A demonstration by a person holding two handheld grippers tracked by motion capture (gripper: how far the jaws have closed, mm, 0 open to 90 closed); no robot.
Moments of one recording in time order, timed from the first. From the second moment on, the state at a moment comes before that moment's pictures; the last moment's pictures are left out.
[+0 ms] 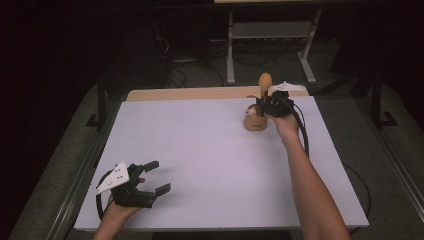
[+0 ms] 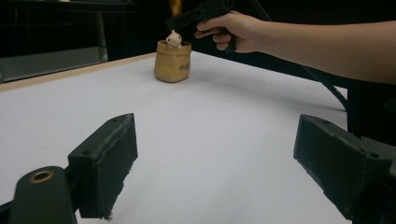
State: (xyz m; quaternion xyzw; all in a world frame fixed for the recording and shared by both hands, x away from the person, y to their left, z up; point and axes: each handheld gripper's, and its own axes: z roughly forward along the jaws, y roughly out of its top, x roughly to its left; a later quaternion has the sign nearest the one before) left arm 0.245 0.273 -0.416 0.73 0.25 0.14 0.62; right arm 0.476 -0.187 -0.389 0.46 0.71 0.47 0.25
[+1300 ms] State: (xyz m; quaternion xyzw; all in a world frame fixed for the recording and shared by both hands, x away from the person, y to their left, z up) left arm 0.245 0.274 -0.416 0.73 0.25 0.14 0.62; right arm 0.428 -0.196 -0.371 0.43 0.71 0.52 0.22
